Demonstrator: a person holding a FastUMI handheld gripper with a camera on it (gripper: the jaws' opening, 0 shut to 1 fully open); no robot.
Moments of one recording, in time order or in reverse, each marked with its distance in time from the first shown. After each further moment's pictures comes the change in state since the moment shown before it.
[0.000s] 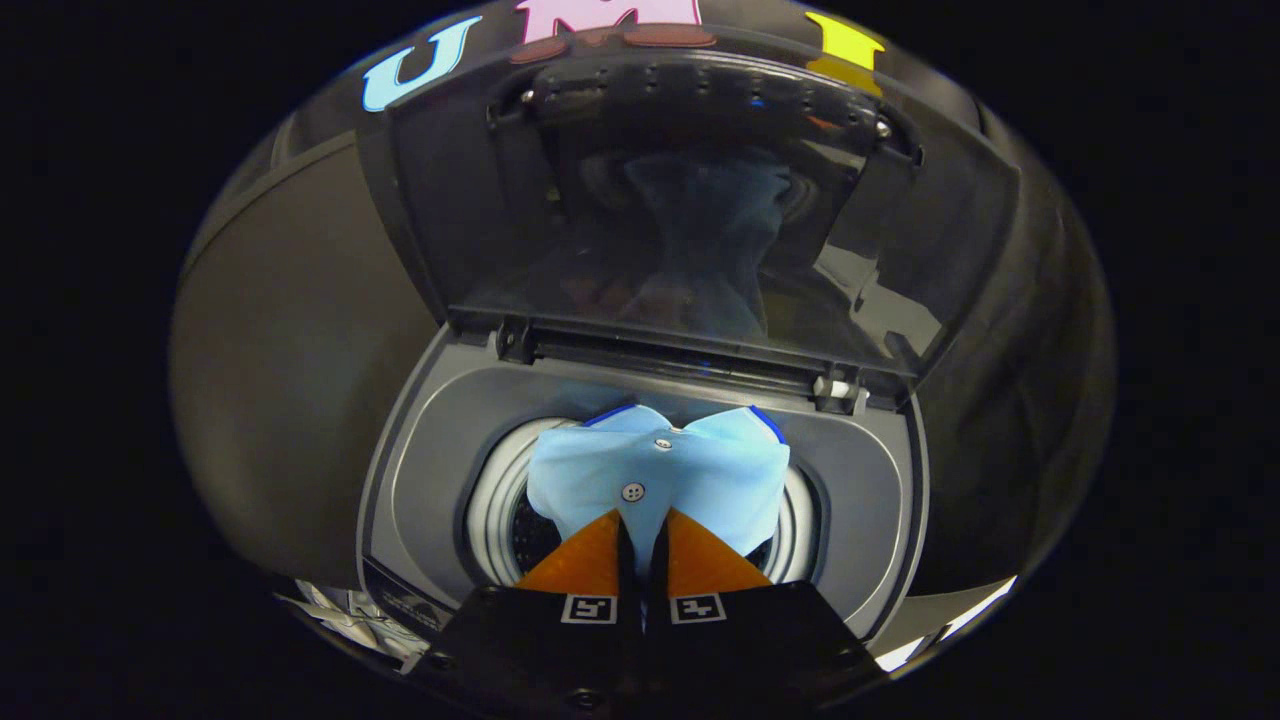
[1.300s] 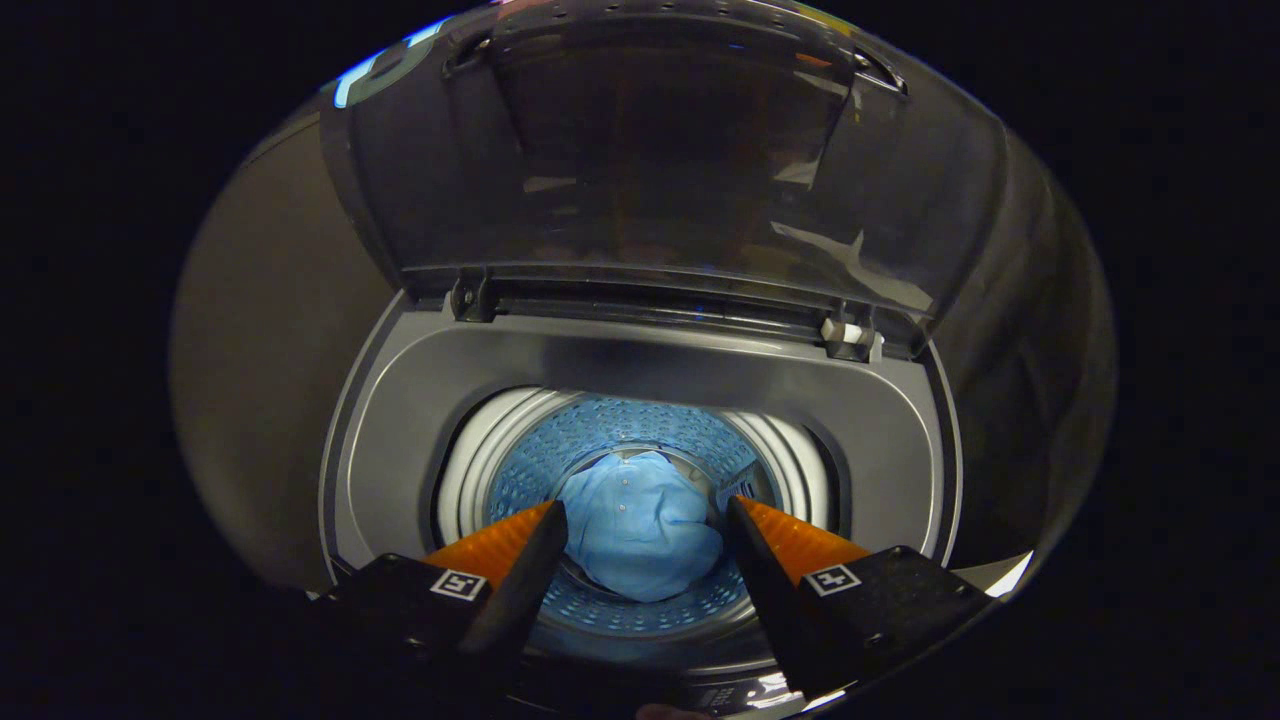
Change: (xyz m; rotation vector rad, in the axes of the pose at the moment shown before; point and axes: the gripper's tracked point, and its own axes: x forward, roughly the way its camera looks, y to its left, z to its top) arm 0.019 -0.008 -0.025 0.063 0.060 -0.049
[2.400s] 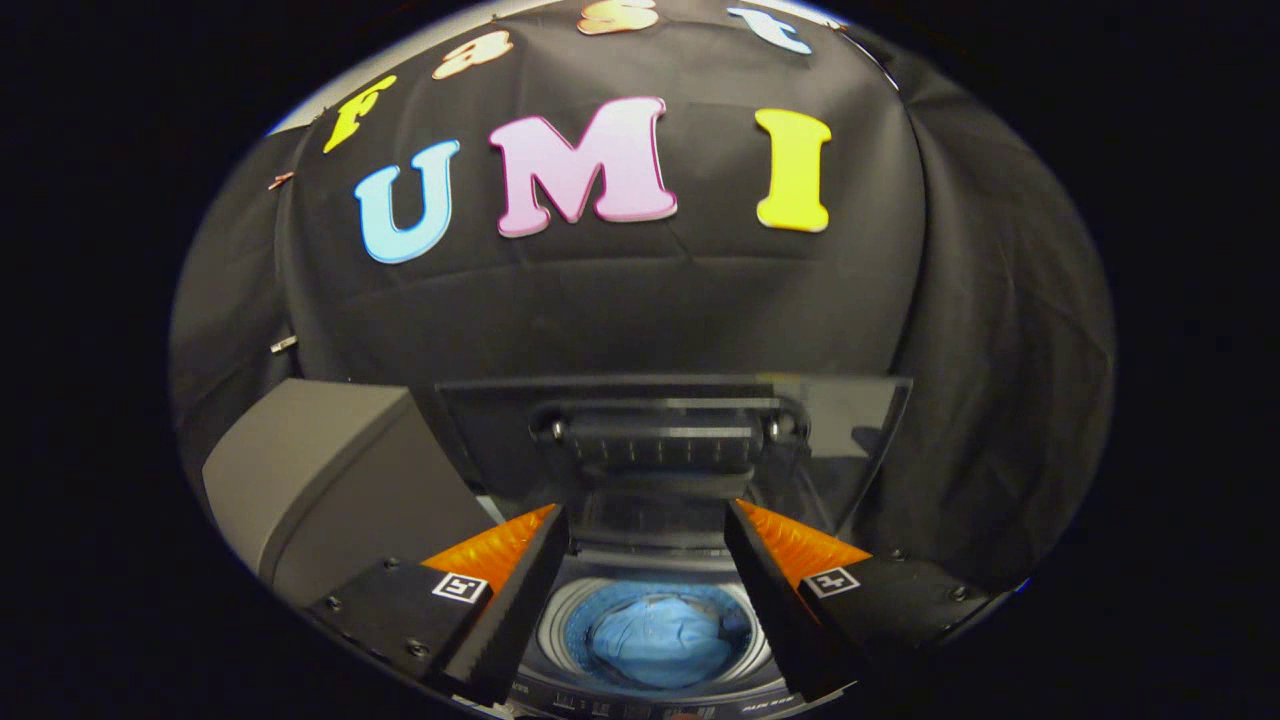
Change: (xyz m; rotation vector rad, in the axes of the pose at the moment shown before) arm -0.165 0.014 0.201 0.050 -0.549 0.073
